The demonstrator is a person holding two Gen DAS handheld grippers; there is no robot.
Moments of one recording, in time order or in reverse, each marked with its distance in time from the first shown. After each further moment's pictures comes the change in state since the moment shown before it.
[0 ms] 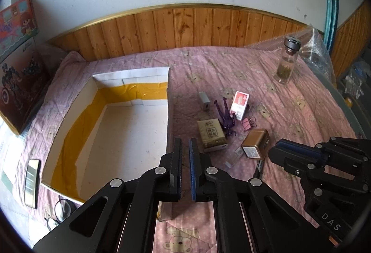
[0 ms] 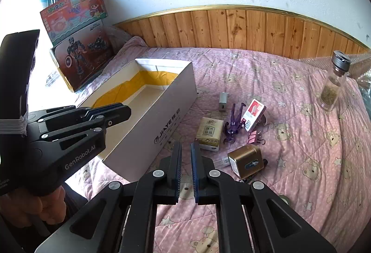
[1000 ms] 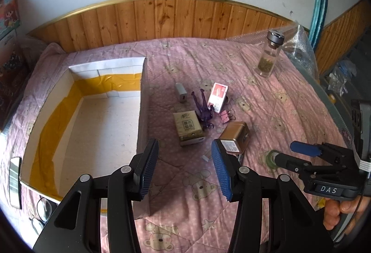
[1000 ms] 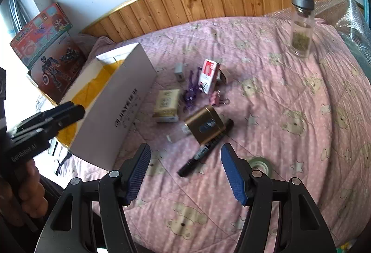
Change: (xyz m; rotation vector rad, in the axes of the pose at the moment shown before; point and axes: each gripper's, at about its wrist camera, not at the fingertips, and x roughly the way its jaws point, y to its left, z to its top) left arm 0.013 -0.014 0.000 -0.005 0.056 -0.137; right arm 0.004 -0.096 -0.047 0.262 0.117 -0.047
